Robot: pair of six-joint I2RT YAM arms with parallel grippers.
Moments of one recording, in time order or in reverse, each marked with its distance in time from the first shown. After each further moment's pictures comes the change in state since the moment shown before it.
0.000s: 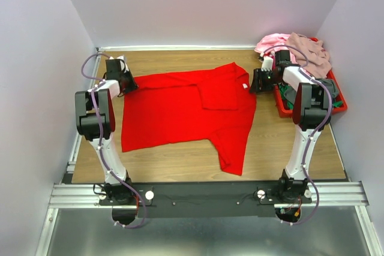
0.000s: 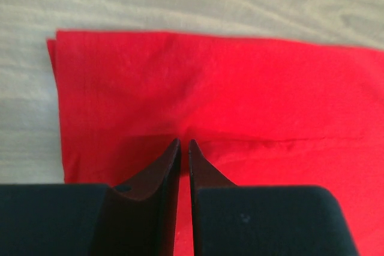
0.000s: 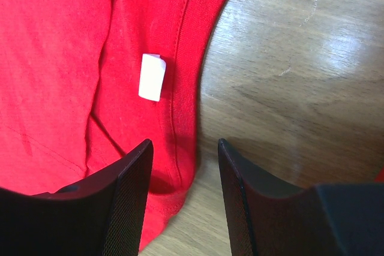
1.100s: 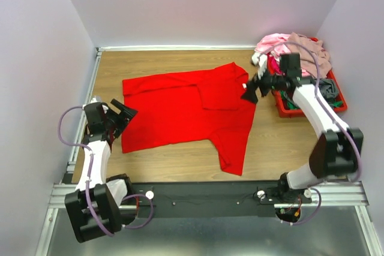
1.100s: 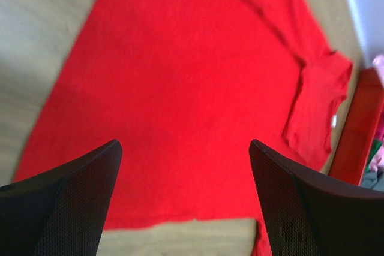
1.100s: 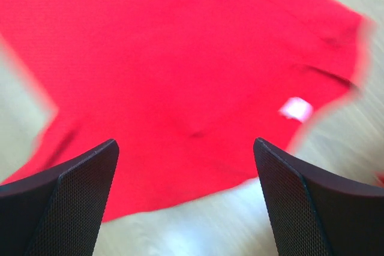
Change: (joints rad) left arm 0.155 -1.054 -0.811 -0.112 0.093 -0.440; right arm 0.120 -0.623 -0.353 0.045 -0.200 -0.407
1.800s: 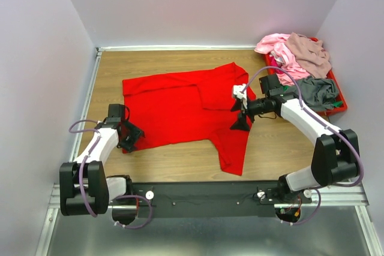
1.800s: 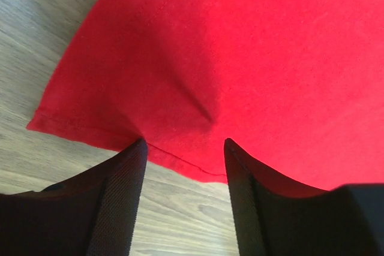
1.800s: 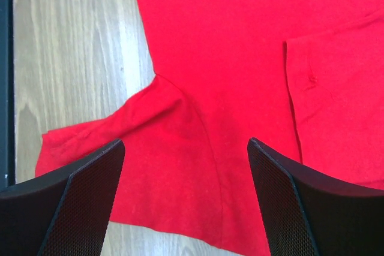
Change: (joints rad) left arm -0.240 0.223 0.059 -0.398 -0.279 -0.228; right arm 0.174 -0.090 -0.284 -0.064 -0.241 -0.351
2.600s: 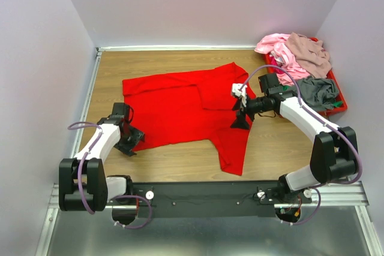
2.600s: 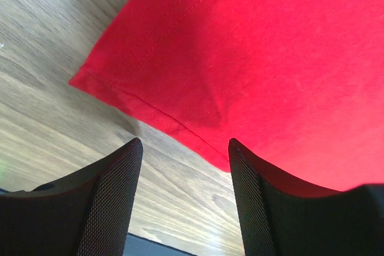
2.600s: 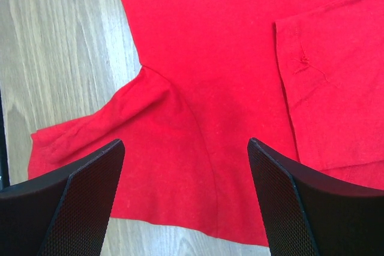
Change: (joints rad) left arm -0.050 0.023 0.059 -0.177 -0.086 -0.104; right arm 0.000 0.026 0.023 0.000 0.069 0.042
